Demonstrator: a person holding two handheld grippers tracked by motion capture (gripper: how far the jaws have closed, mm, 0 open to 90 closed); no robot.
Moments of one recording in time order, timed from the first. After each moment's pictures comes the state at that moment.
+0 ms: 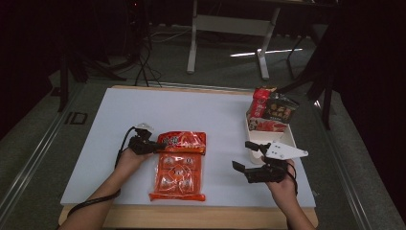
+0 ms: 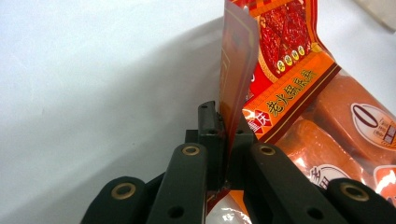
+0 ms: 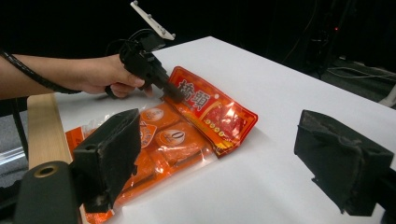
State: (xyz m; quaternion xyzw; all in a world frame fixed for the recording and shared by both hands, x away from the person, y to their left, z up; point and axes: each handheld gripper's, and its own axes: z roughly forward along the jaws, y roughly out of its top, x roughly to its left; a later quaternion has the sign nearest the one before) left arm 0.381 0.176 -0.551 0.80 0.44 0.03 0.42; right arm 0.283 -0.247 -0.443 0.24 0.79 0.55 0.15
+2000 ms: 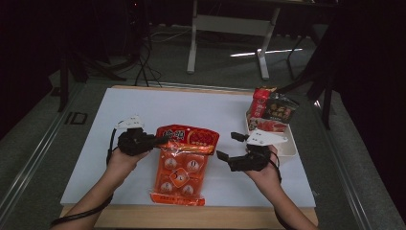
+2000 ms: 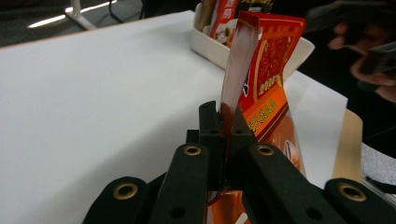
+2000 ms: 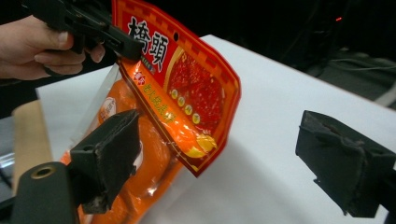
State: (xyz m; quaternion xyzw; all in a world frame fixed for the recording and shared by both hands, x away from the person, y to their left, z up) left arm 0.316 0.175 -0.447 0.77 0.33 0.07 0.54; right arm 0.308 -0.198 -0.433 0.25 0.79 0.54 0.14
